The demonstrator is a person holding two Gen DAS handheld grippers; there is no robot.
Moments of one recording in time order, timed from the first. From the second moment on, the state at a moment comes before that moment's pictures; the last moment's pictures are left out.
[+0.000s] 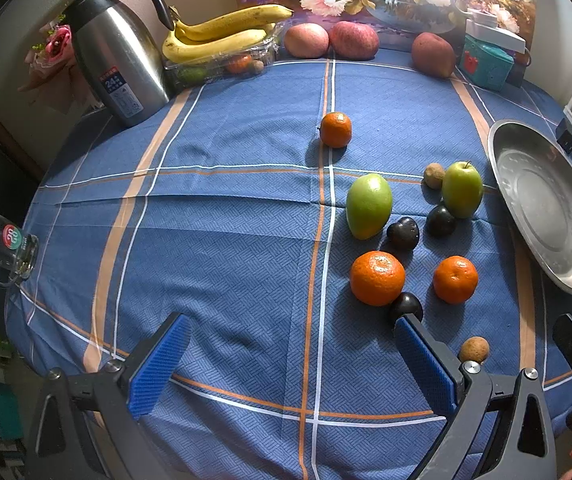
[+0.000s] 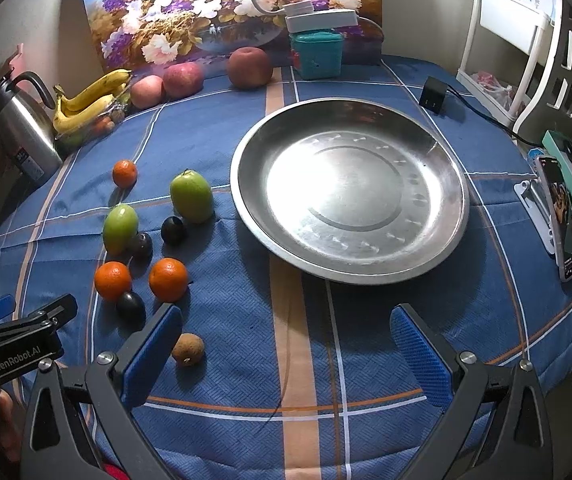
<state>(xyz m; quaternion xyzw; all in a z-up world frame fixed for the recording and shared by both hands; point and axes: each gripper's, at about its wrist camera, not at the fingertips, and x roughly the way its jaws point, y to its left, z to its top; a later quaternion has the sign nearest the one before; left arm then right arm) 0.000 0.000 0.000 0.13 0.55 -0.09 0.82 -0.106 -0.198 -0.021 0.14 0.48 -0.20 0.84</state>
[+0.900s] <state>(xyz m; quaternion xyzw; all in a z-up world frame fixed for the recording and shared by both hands) 0.017 -0.001 -0.005 0.07 0.53 -0.10 0.84 -0.094 -0.185 -0.036 0.13 0.56 -0.17 0.80</state>
